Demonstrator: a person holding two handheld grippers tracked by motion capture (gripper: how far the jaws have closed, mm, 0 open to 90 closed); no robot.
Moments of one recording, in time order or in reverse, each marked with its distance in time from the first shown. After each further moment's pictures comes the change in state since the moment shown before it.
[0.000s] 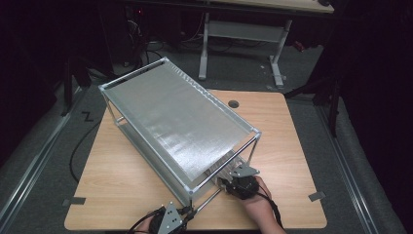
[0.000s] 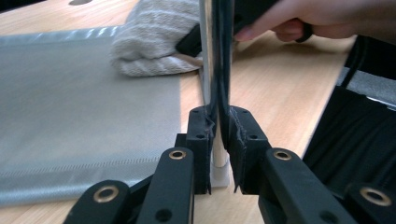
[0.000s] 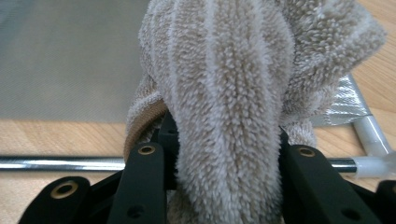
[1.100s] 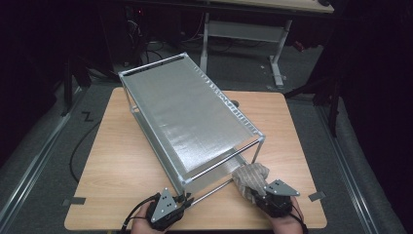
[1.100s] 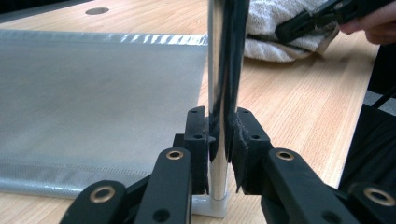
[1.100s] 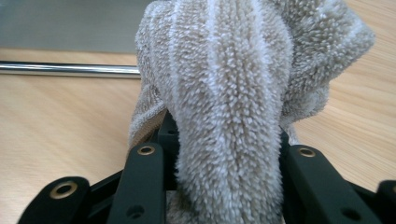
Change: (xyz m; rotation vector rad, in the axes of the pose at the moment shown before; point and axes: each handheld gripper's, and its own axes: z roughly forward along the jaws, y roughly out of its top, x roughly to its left) left arm 0.026 0.010 0.005 -0.039 -0.005 -0.032; right arm -0.024 -0.056 -0.079 -0.051 -0.152 0.132
